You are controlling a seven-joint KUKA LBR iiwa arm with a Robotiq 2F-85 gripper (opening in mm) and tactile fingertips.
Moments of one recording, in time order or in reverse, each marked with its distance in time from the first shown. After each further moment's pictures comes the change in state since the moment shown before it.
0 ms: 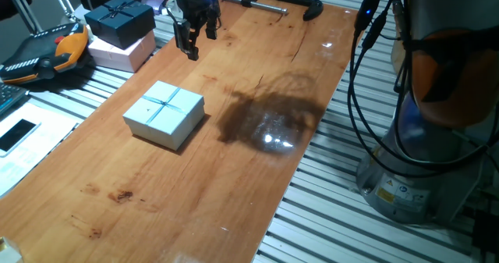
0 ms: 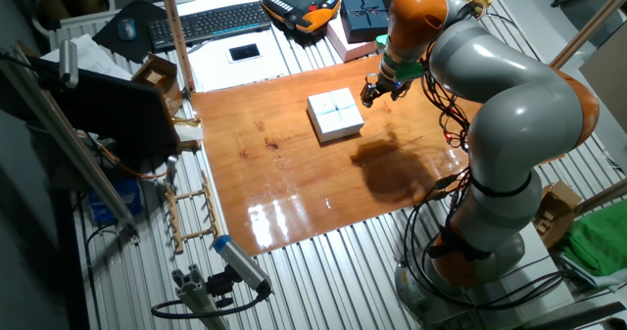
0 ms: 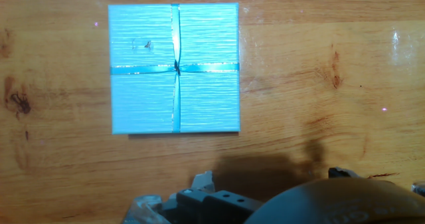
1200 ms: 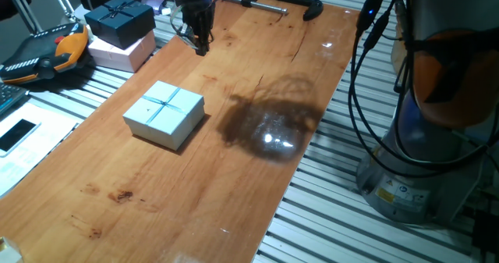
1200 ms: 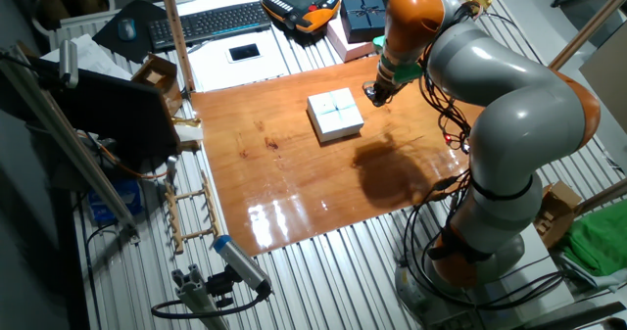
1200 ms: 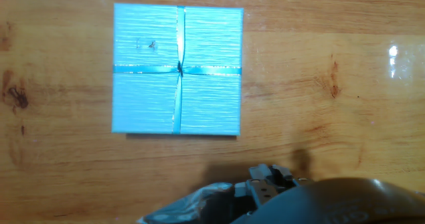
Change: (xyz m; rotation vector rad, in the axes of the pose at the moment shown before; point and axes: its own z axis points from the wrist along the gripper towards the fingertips) arm -0.003 0.003 0.000 0.024 -0.023 -0.047
